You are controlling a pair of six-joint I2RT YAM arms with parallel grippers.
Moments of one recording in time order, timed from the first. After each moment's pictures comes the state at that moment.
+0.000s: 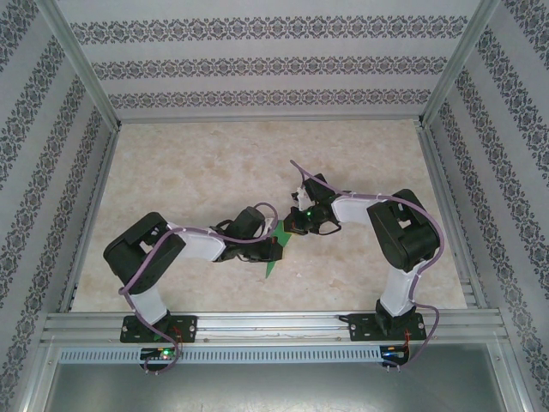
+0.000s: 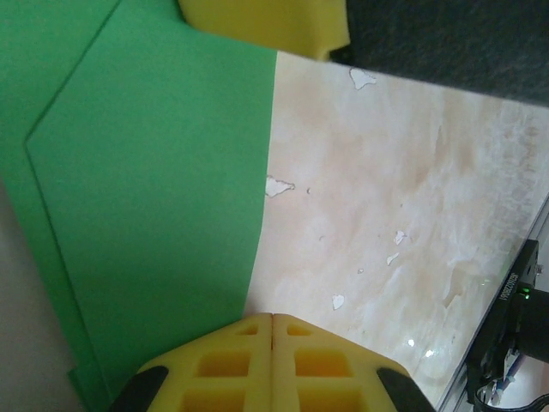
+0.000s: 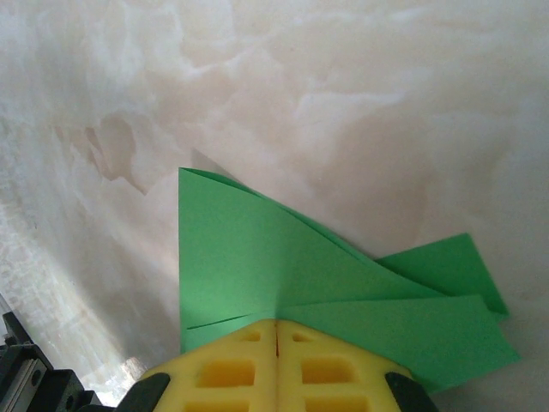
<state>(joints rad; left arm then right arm) -0.74 1.75 0.71 0.18 0.48 -0.77 0.47 1.86 0.95 -0.24 -0.60 0.57</state>
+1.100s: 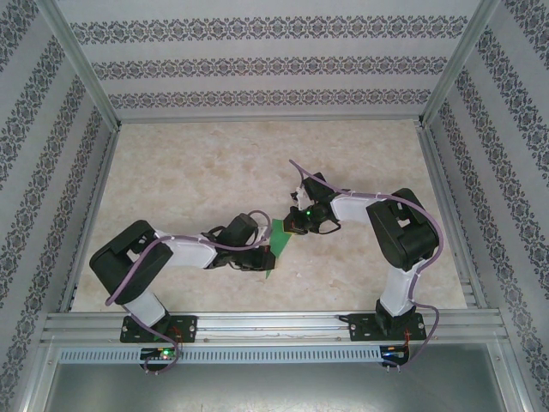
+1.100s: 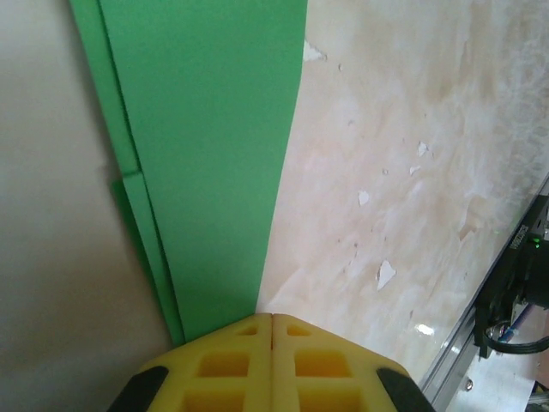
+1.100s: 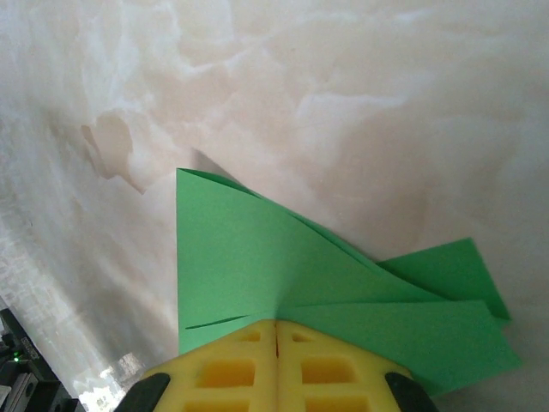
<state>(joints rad) -0.75 1.64 0.61 0.12 0.51 -0.76 0.47 1.87 0.97 -0.27 -0.60 0.55</state>
